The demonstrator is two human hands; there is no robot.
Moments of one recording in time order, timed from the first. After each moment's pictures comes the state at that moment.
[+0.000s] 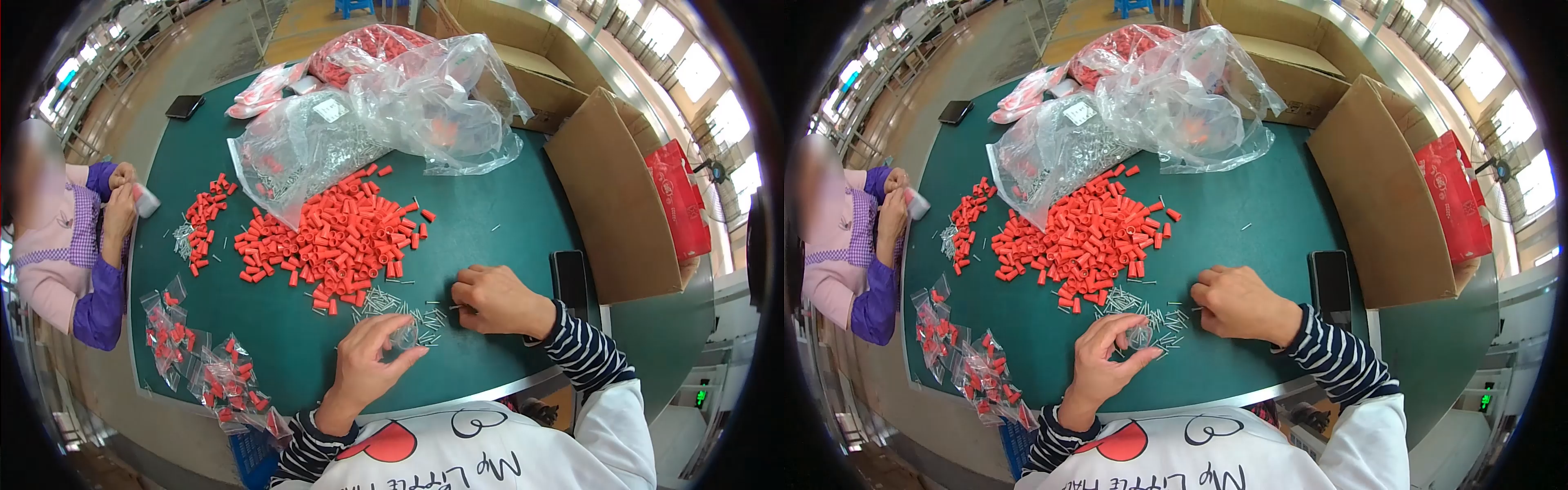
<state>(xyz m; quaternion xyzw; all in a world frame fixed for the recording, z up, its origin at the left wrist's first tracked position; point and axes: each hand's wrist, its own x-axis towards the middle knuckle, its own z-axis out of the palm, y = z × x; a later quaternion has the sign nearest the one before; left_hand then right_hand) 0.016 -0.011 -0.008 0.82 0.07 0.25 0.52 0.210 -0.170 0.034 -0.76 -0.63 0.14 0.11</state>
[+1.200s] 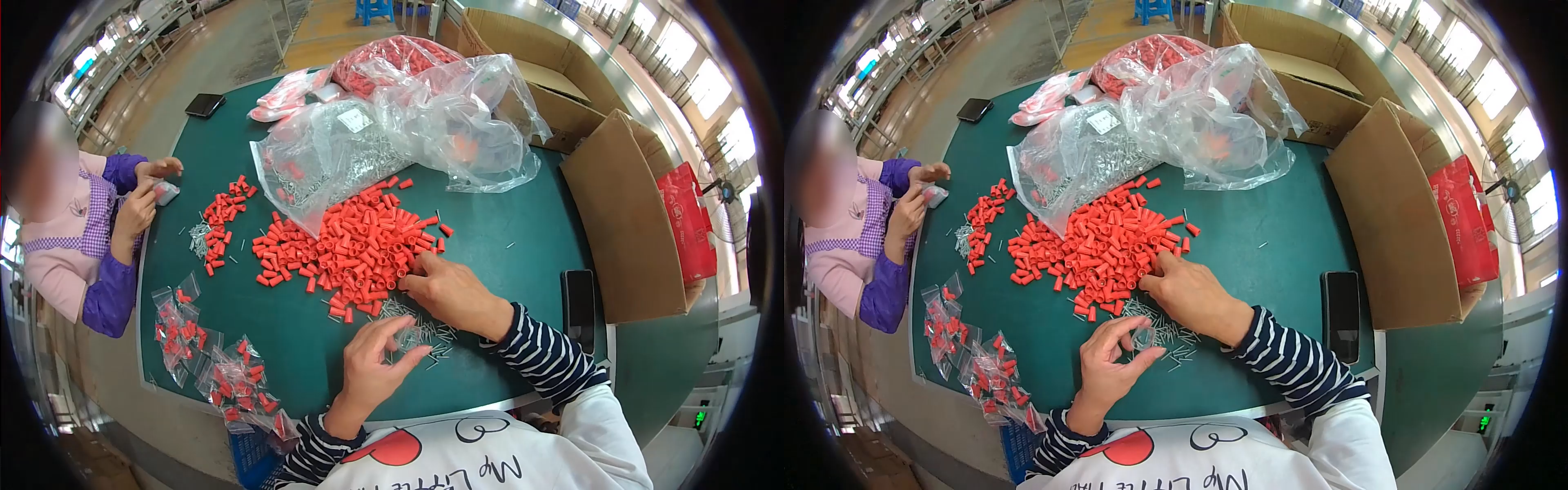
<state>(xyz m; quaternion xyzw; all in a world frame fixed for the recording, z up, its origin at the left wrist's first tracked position) 0.016 -0.007 -0.013 0.80 0.13 0.29 0.51 0.197 -0.092 0.011 -0.74 -0.62 0.09 0.25</state>
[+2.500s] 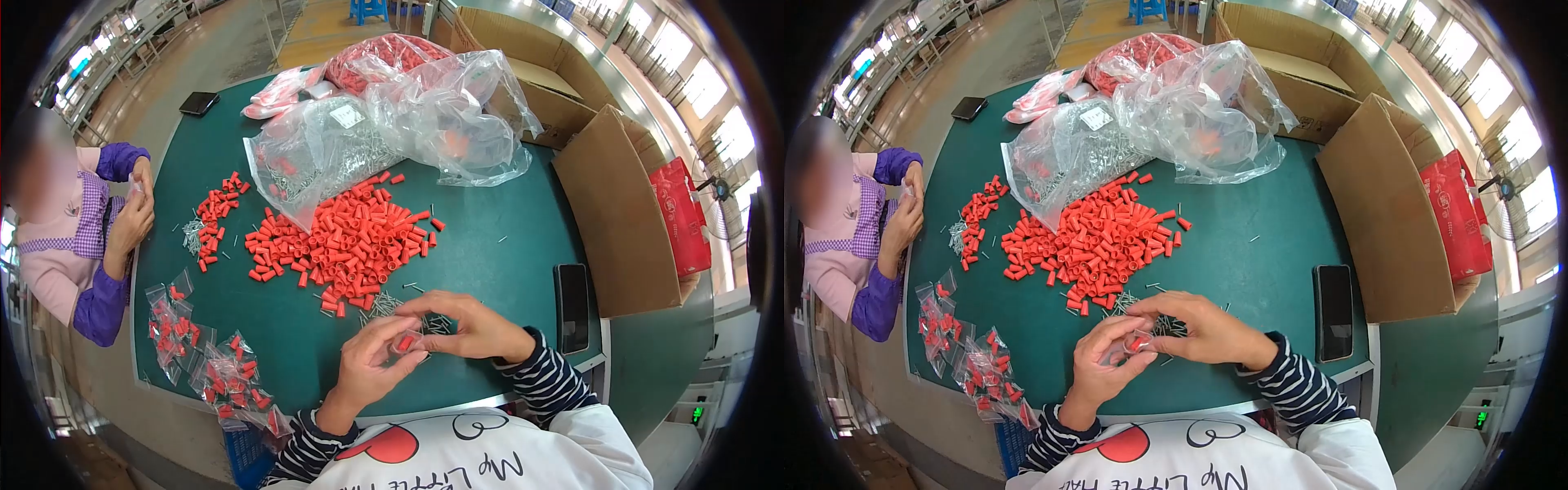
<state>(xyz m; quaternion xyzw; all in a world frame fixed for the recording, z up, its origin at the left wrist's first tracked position) 0.014 -0.008 -0.003 0.72 0.03 0.26 0.64 0.172 -0.137 0.038 -0.61 -0.53 0.33 0.48</state>
